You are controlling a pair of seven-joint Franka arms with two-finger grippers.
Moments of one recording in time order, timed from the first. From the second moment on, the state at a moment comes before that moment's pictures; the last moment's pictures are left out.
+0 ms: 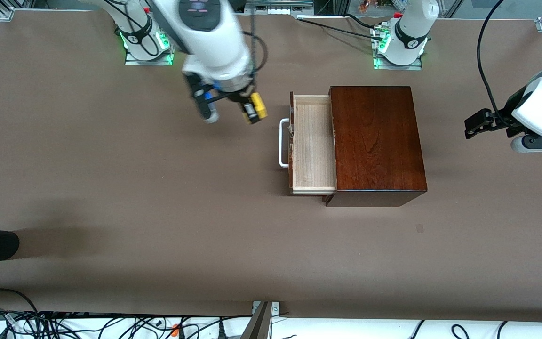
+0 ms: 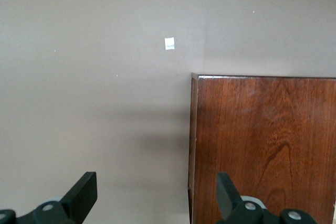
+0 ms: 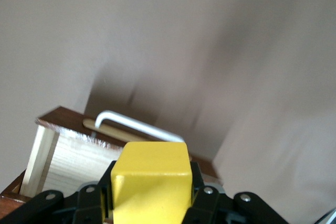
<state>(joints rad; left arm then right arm) 0.01 0.10 -0.08 -1.55 0.04 1.61 -0.11 0.67 0.44 0.14 -1.28 0.09 1.75 2.01</state>
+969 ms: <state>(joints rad) -0.01 0.13 -0.12 -1.55 0.04 1.67 -0.11 0.82 0.77 0.13 -1.13 0.09 1.97 2.39</state>
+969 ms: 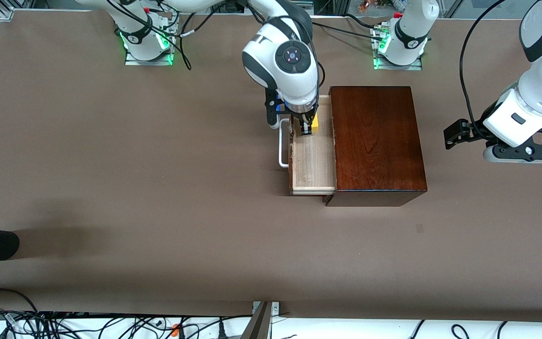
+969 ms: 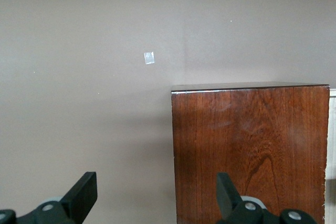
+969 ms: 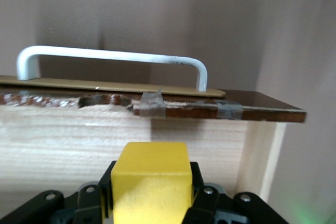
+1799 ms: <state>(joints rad) -0.01 0.13 -0.12 -1.55 0.04 1.67 -0.11 0.83 0.79 0.11 -1.07 0.09 1.92 2.39</state>
